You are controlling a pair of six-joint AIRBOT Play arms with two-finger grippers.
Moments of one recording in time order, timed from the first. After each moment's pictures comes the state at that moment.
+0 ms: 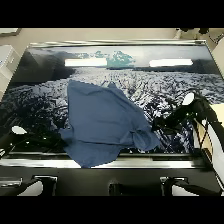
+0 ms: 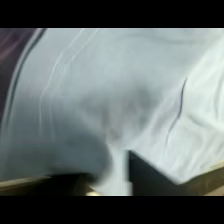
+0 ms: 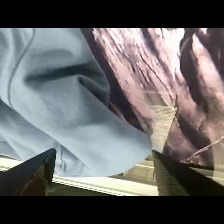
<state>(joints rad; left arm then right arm) 0.28 -1.20 0.49 0.93 -1.16 -1.35 -0.07 -1.40 1.04 -1.25 1.47 1.55</state>
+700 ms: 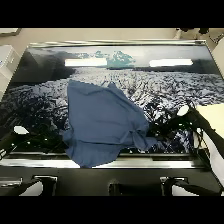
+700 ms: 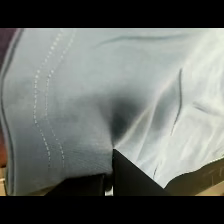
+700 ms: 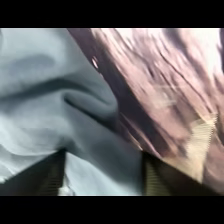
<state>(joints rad) 0.24 -1.18 0.49 0.92 -1.21 -1.32 -0.07 -1.40 0.84 -1.09 1.26 1.55</state>
